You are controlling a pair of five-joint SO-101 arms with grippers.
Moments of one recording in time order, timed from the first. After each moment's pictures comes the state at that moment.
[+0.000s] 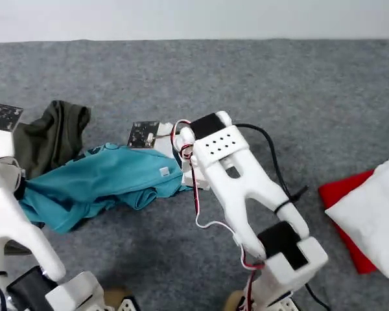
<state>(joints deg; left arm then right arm) -42.2 -12.0 17.8 84.1 -38.5 -31.7 9.6 1.1 82.3 50.9</state>
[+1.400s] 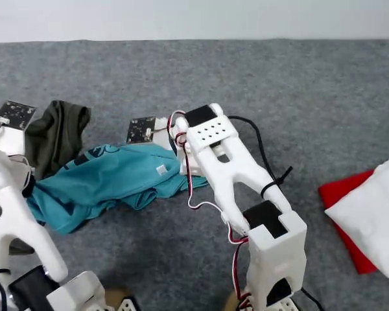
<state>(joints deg) -39.5 -12.3 19.8 82.6 -38.5 -30.2 22.5 -12.0 78.8 57.5</state>
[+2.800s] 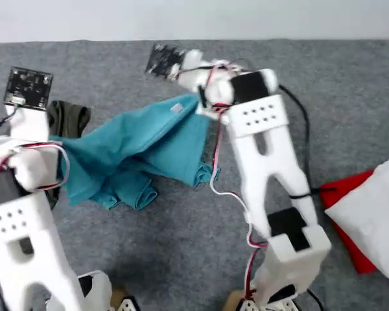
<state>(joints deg) -19.8 -37.8 16.8 82.7 -13.0 -19.3 11.5 -33.0 79.8 52.4</state>
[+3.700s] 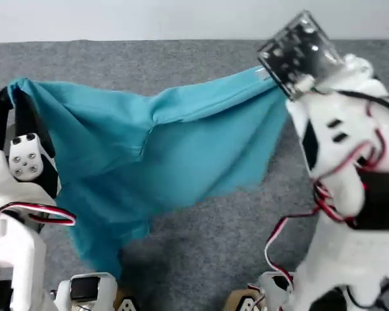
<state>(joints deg) -9.8 -58.0 5.1 68.7 5.2 -0.7 -26.0 -33.1 84.1 43.4</state>
